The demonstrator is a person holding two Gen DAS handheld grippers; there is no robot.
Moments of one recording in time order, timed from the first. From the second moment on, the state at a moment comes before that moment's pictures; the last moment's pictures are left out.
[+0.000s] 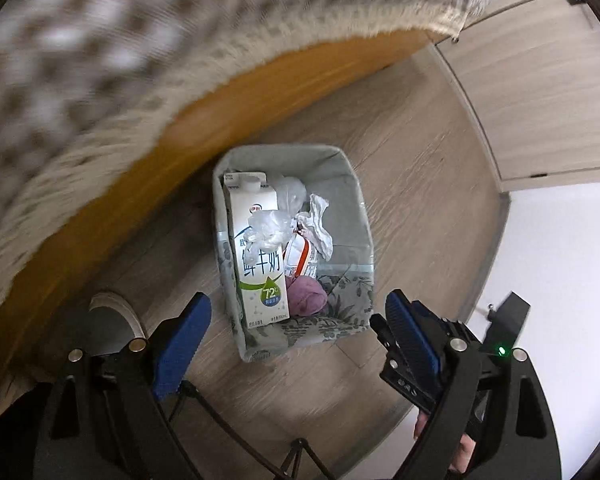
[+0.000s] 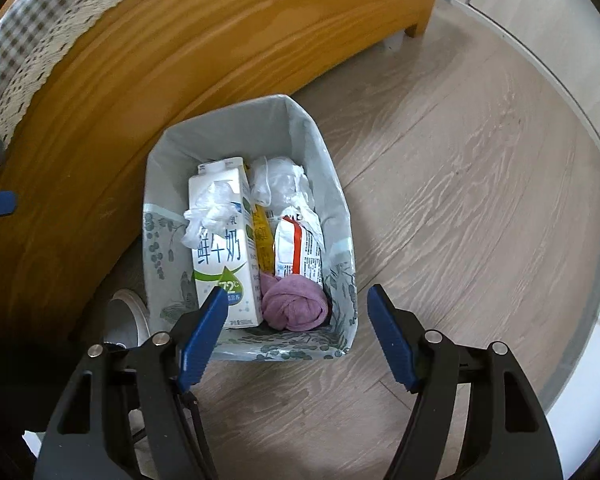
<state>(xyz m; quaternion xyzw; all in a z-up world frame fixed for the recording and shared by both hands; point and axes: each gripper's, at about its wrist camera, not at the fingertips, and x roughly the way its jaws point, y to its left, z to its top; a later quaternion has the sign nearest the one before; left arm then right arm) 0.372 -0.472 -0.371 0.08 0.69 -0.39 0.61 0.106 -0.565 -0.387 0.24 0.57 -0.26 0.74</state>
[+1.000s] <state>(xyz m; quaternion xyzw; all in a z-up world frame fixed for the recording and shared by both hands) 0.489 -0.070 -0.160 -0.14 0.46 -0.23 0.85 0.288 -0.396 -0.171 0.06 0.44 -0.15 0.88</state>
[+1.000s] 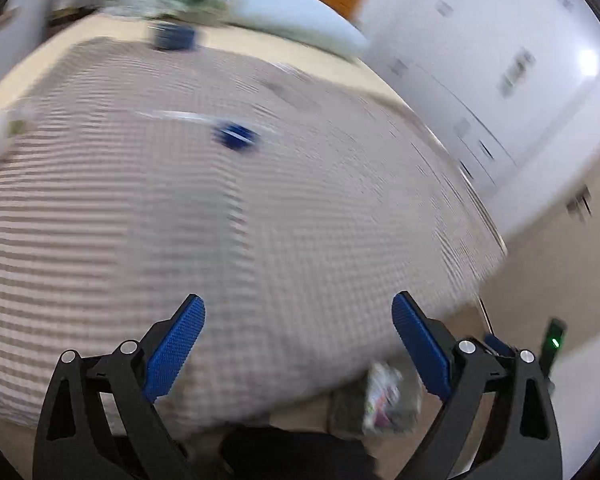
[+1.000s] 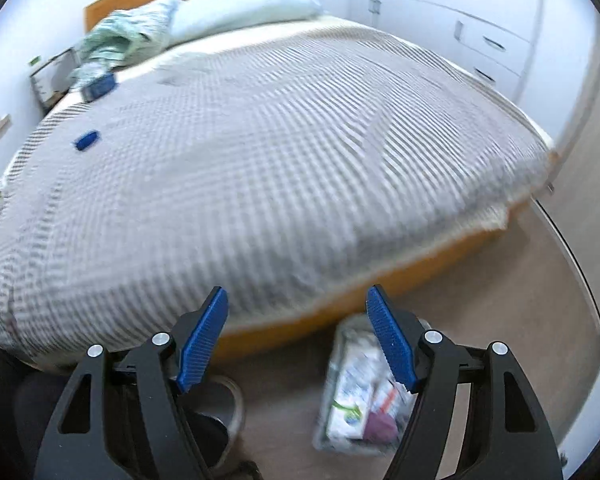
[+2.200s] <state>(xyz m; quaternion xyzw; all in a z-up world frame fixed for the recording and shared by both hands) 0.584 -0.017 -0.224 -0.17 0.46 -0.42 0.76 0.414 -0.237 -0.166 0.01 0.45 0.03 0.89</state>
